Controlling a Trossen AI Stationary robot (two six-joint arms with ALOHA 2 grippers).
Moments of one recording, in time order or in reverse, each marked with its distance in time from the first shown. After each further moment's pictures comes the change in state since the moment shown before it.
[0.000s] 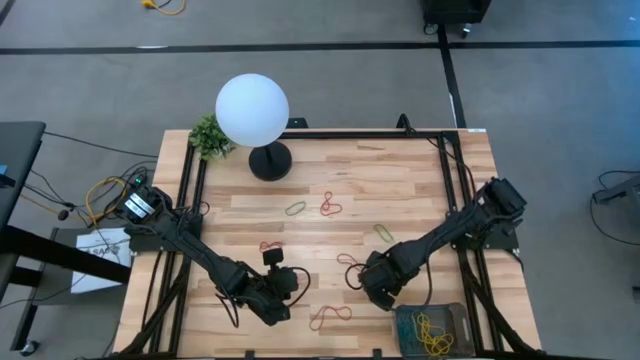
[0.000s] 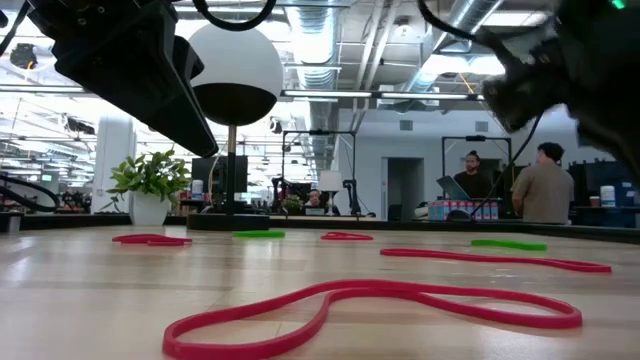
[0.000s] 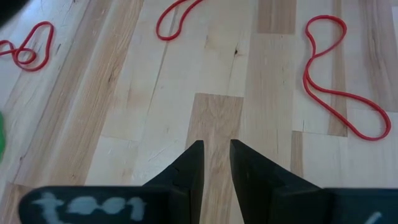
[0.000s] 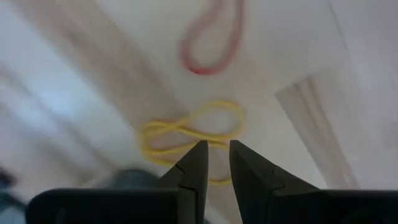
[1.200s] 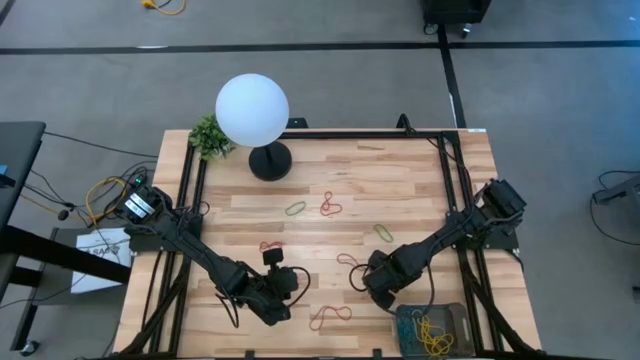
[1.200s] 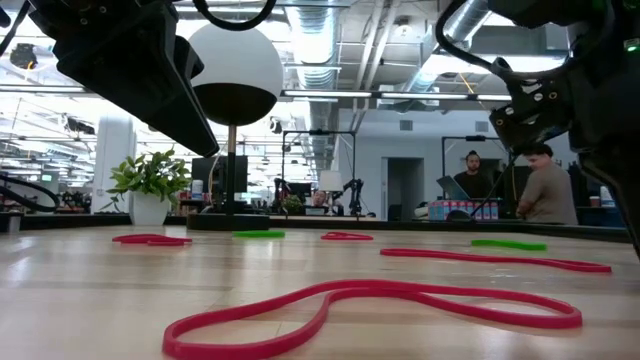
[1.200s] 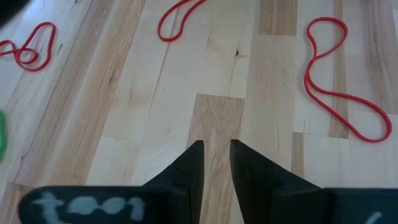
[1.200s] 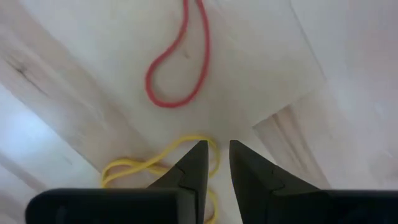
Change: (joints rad) left arm 0.000 0.000 0.000 0.001 -0.005 -0.005; right arm 0.022 0.009 -0.086 0.092 0.119 0.026
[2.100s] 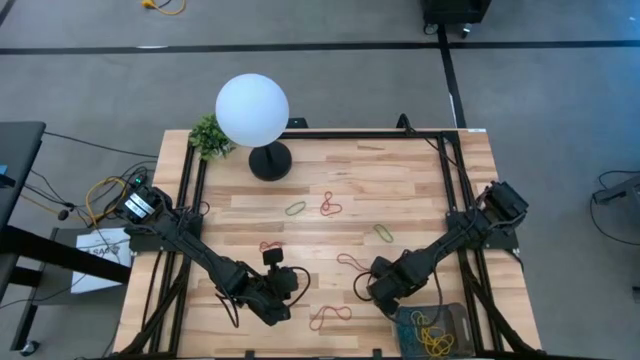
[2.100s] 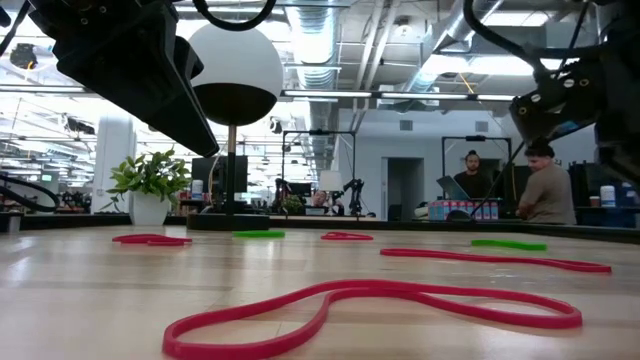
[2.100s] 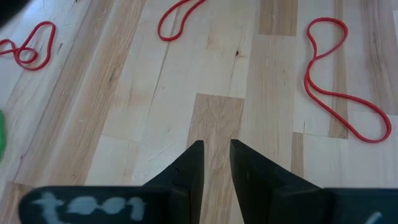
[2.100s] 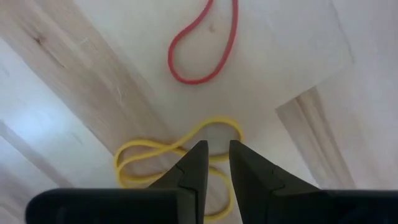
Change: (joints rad) left arm 0.000 0.000 0.000 0.000 0.000 -0.004; right arm 0.059 0.000 0.000 0.022 0.024 0.034
